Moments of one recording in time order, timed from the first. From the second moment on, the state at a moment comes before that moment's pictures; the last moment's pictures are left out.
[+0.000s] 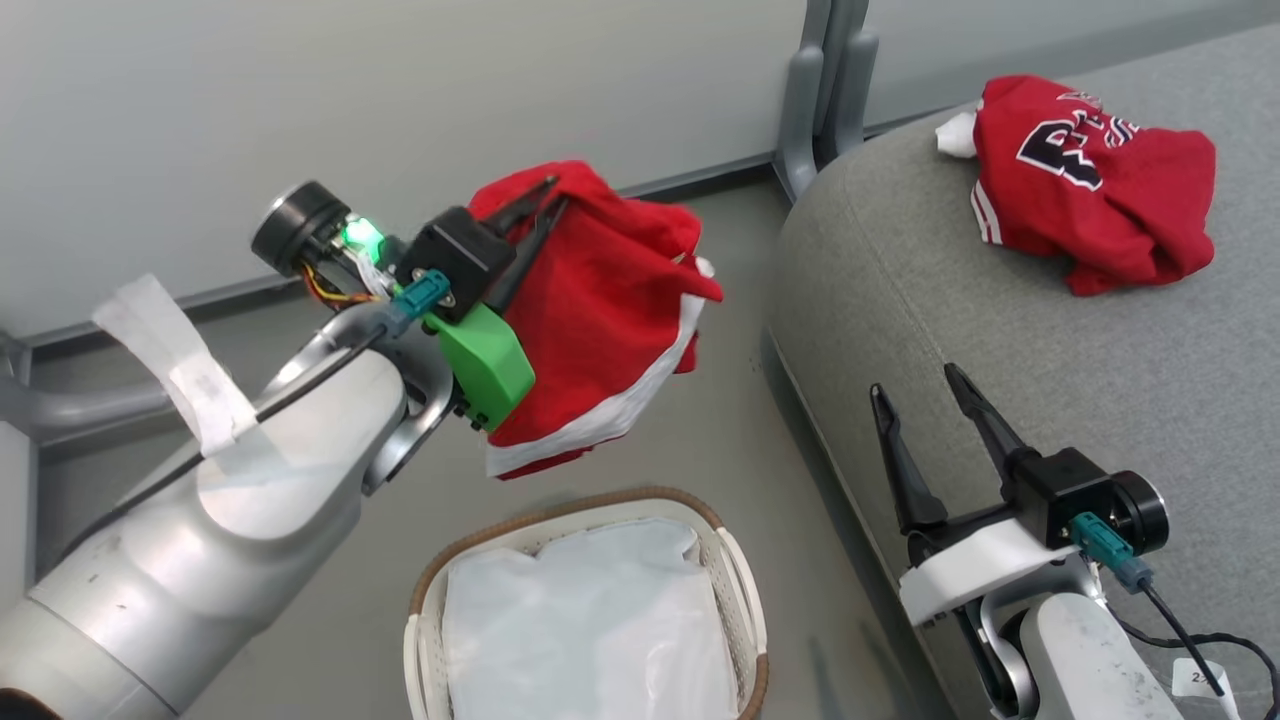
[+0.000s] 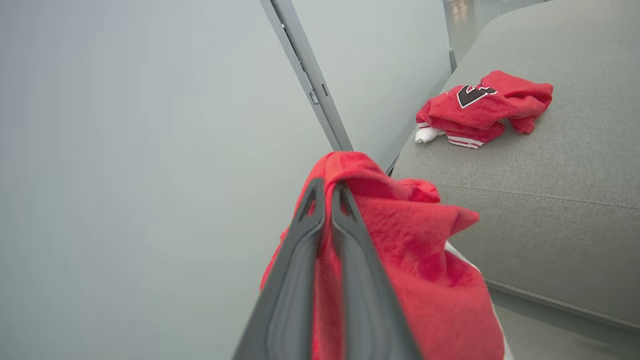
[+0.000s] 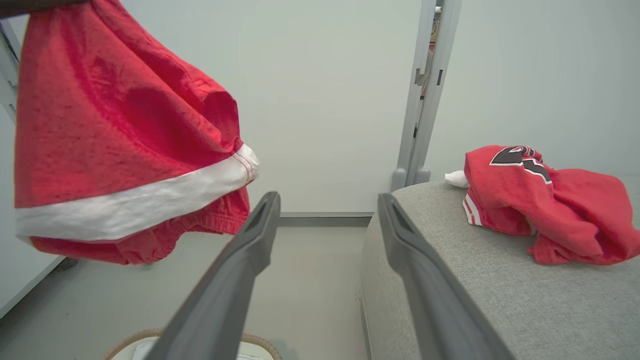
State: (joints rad) left arm -0.96 0.40 -1.08 0.46 -0.57 -0.02 -0.18; right arm -0.19 -0.05 0.14 0.21 0.10 0.13 -0.26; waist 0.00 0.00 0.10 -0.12
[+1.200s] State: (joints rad) left arm -1.09 0.41 -1.06 0.12 -0.59 0.03 -0.07; right arm -0.41 -0.05 0.28 0.46 0.03 0.13 -0.26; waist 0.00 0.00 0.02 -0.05
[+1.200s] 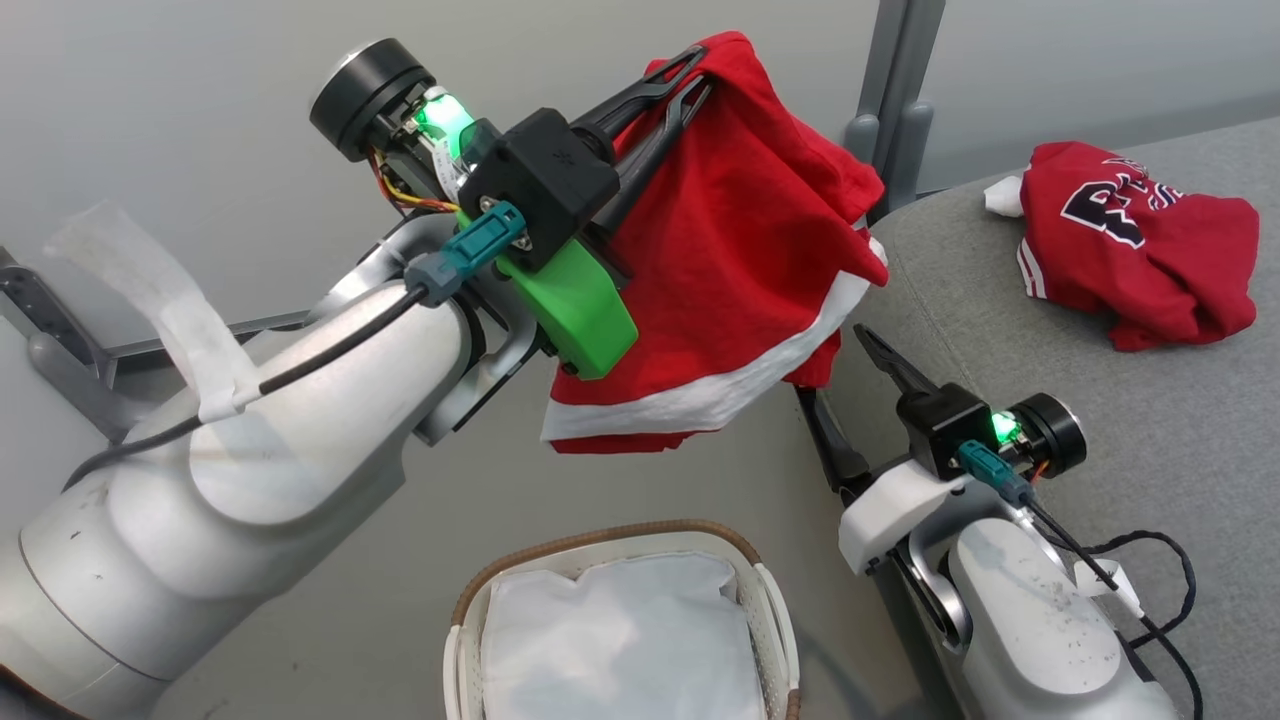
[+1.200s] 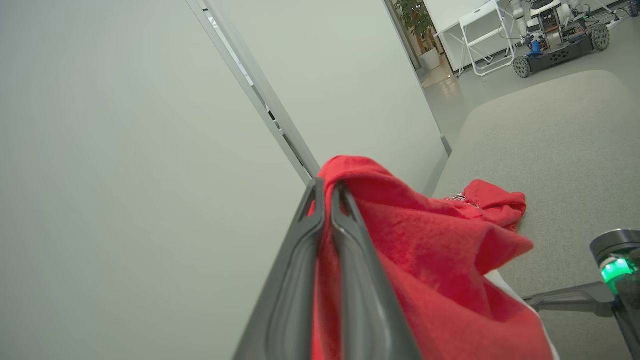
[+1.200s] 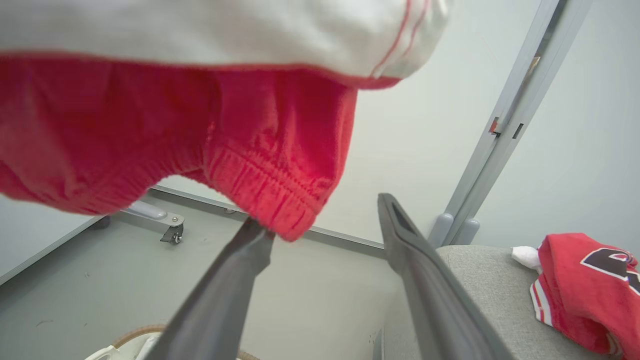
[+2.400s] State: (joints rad) left arm -0.93 0.40 -1.08 0.32 -0.71 0.03 -0.14; right arm -0.45 -0.05 0.32 0.23 -0.06 0.13 -0.26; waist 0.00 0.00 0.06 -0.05
